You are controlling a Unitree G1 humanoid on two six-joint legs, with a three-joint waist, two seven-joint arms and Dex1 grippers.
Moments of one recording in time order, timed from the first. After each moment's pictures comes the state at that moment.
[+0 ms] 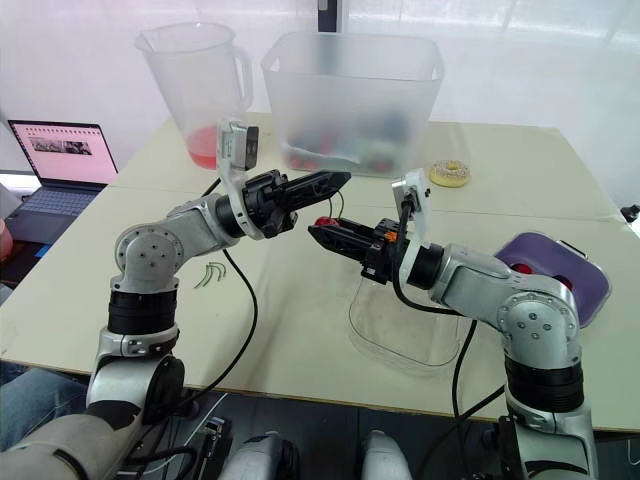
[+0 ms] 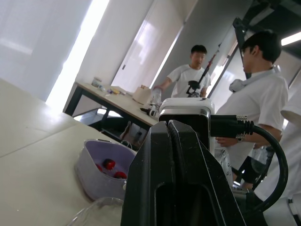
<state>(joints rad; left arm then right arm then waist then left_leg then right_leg) -0.85 0.23 0.11 -0.05 -1.04 0.97 -0.74 -0.52 -0.54 -0.16 -0.45 1.35 1.02 0.28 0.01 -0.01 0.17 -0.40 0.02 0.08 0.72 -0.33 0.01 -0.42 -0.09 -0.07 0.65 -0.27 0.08</state>
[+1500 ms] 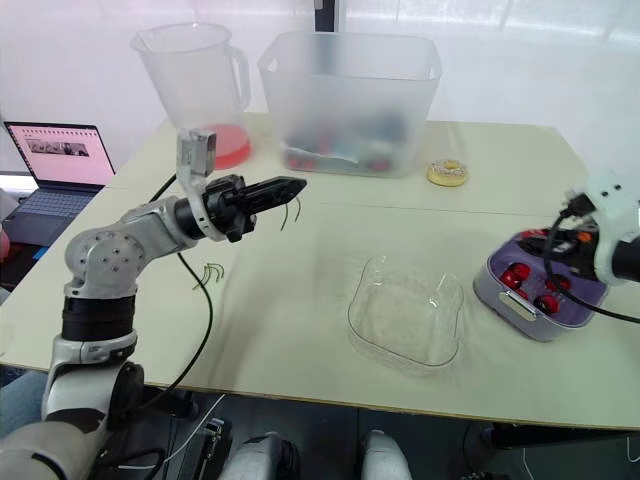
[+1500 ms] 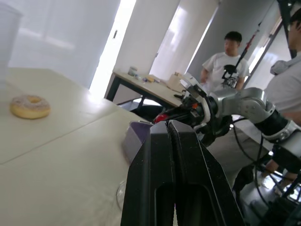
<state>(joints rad) -0.75 0.44 0.13 -0.06 -0.97 0.91 -0.82 -0.18 -1.33 -0.32 0.06 0.70 0.78 0.81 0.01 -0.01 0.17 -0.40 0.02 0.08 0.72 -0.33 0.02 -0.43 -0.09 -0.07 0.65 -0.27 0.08</state>
